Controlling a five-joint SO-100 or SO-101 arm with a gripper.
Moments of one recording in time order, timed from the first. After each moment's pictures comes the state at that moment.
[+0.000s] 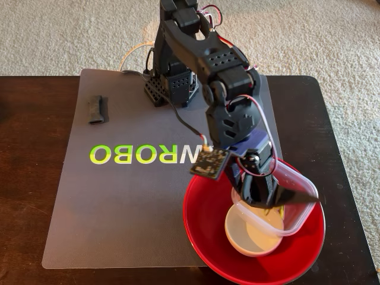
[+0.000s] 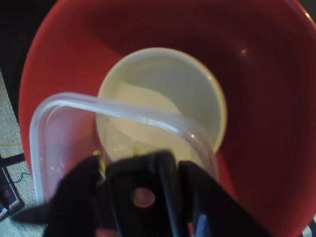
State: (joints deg) arm -22.8 85.3 76.0 63.6 25.9
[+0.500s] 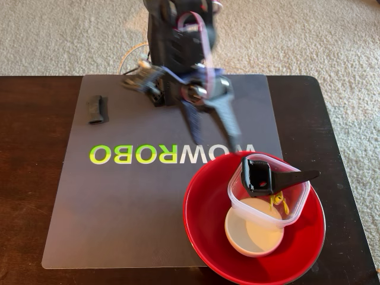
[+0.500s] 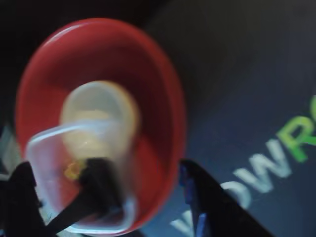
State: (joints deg) arm -6.2 123.1 98.0 80.6 25.2
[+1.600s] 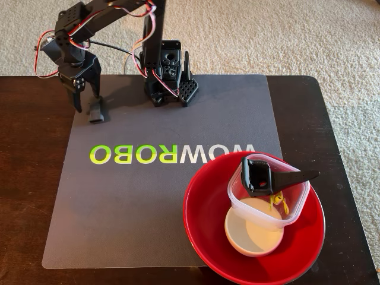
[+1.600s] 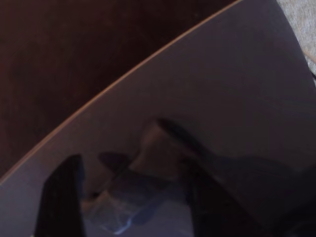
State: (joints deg) arm 82.1 98.5 124.7 59.0 41.9
